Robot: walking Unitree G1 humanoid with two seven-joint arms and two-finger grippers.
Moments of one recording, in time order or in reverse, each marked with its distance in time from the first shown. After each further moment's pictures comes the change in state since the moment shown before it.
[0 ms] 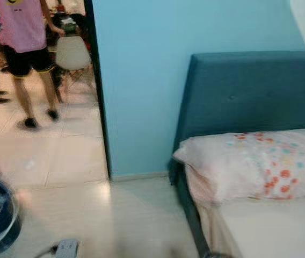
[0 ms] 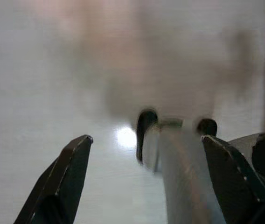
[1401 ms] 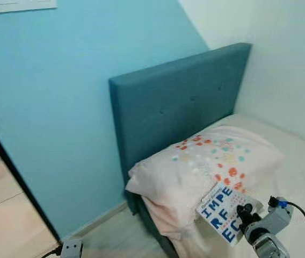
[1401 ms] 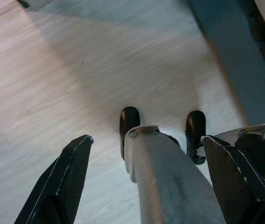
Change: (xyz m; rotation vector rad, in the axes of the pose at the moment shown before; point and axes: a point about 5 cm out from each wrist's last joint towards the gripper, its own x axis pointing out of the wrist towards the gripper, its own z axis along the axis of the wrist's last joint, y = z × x) left arm 0.000 -0.006 -0.008 -0.015 0.036 -0.018; right arm -0.003 -0.063 0.090 1.077 -0.489 0.101
